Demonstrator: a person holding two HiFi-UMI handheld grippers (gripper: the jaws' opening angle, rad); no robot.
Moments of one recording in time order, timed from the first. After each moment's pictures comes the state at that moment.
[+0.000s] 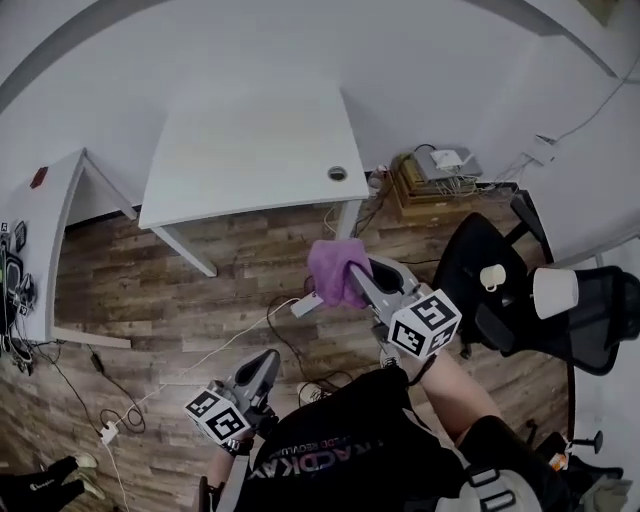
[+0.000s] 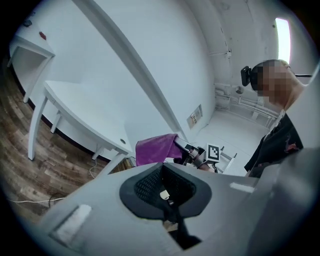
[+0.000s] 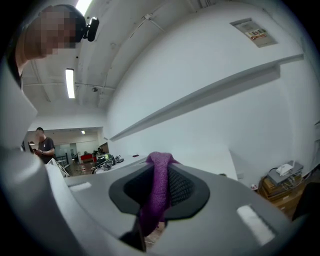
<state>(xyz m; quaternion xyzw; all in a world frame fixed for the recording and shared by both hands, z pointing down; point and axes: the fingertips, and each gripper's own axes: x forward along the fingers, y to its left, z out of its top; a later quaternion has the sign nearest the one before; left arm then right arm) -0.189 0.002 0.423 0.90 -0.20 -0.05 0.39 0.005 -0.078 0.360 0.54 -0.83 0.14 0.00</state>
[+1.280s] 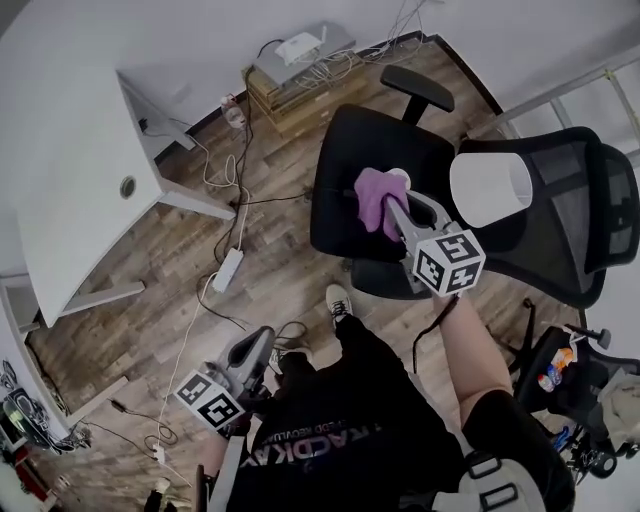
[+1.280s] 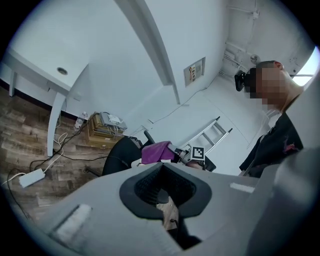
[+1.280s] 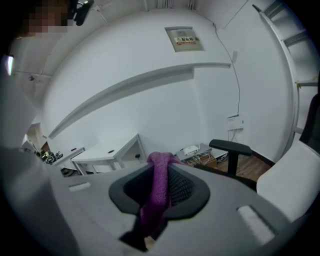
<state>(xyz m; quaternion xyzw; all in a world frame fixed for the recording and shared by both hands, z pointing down) 0.220 0.087 0.473 0.88 -0.03 0.14 0.45 0.533 0.114 0.505 0.76 -0.59 0.26 0.06</state>
